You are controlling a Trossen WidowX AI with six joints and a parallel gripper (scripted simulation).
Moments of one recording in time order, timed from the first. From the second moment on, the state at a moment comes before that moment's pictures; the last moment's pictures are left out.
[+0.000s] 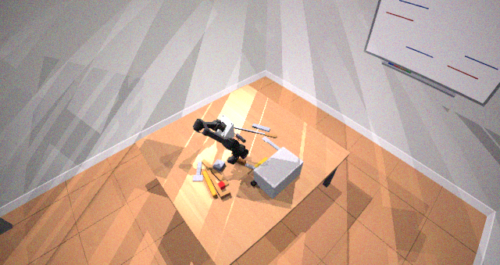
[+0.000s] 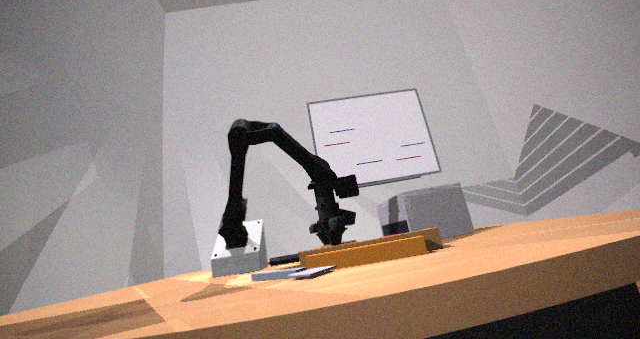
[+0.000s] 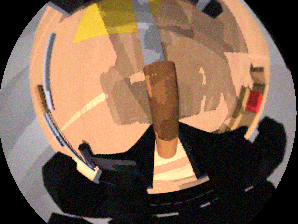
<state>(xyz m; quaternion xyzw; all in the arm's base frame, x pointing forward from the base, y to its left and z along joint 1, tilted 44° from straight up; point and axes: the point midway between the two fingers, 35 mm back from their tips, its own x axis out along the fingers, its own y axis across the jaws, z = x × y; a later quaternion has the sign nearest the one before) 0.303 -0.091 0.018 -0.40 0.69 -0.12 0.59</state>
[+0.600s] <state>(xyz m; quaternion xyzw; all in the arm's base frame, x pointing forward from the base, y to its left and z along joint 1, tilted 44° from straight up) 0.283 -0.099 0.025 -0.40 0.69 -0.12 0.59</state>
